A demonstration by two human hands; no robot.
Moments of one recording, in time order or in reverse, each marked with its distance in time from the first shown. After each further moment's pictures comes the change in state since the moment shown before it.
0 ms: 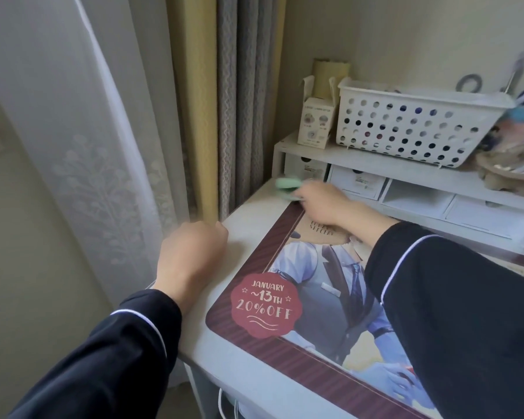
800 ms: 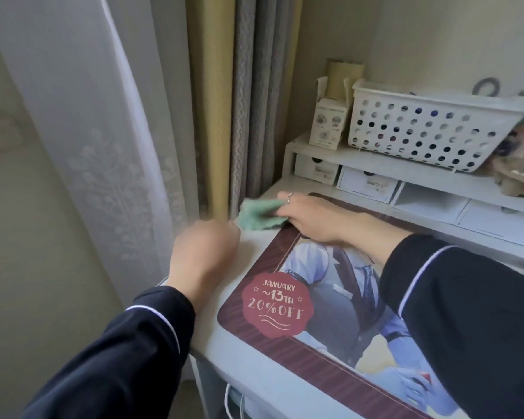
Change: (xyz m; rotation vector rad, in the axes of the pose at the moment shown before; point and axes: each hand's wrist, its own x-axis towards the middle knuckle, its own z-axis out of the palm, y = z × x) left_hand 0.000 0.002 -0.001 -0.027 -0.013 0.000; right_hand -0.004 -0.027 0.009 0.069 -0.045 -0.437
